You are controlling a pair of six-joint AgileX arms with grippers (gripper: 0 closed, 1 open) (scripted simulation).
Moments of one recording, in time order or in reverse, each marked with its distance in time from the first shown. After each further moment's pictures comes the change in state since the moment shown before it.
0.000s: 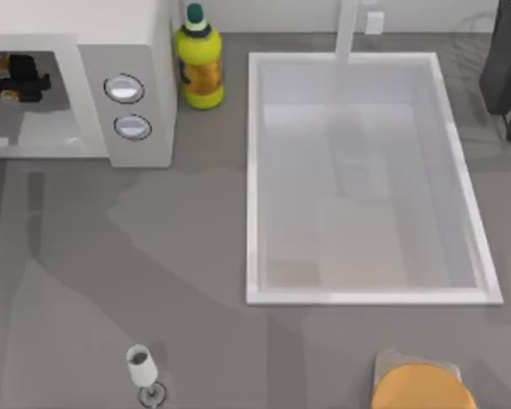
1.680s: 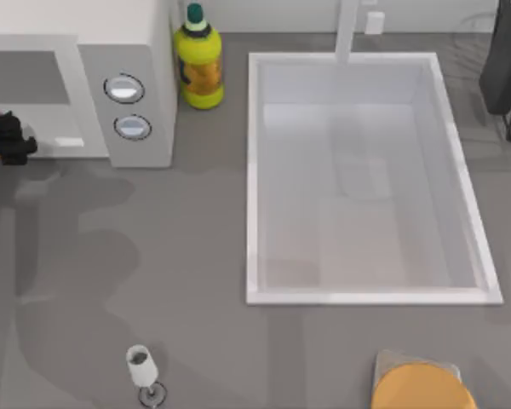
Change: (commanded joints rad) left arm 0.052 -0.315 -0.666 0.227 0.044 0.025; right arm 0.000 0.000 0.000 0.000 0.000 0.000
